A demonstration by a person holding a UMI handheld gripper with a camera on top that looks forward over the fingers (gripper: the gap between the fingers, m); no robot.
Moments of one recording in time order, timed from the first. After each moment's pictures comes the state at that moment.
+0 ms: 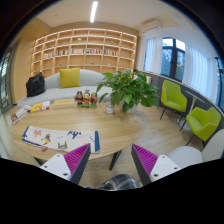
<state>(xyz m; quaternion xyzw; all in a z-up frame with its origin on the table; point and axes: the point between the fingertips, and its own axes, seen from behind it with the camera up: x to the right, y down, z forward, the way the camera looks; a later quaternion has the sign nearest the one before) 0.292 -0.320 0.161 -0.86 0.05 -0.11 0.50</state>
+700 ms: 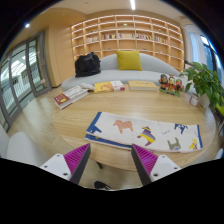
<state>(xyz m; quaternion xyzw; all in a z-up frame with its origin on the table) -0.114 -0.251 0.042 -0.90 -0.11 0.08 0.43</state>
